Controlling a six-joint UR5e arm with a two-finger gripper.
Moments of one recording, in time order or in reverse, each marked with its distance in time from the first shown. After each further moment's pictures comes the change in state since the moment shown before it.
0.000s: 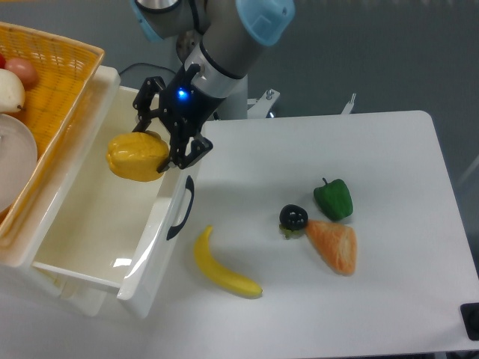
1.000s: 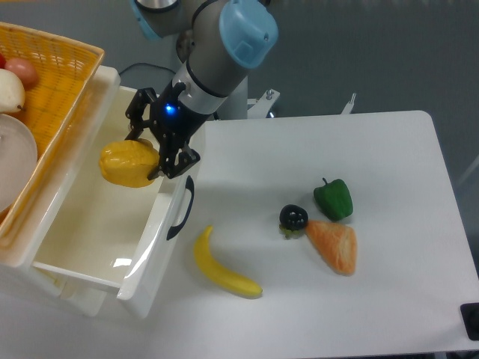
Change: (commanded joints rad) arm -0.045 -0.032 -0.009 0.046 0.037 0.012
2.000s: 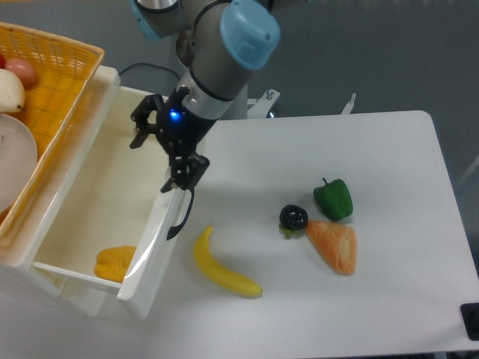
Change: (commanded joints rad) arm 0.084 -0.006 0.011 0.110 0.000 0.002
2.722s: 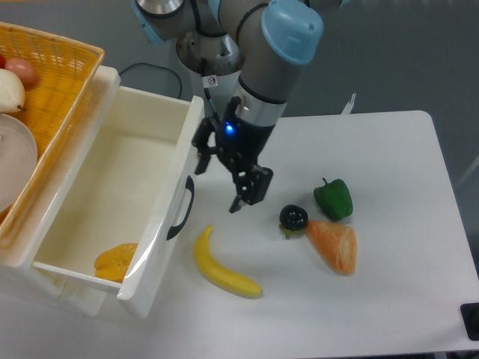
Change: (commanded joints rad) arm 0.049 -0.064 -0.002 0.152 0.328 0.187
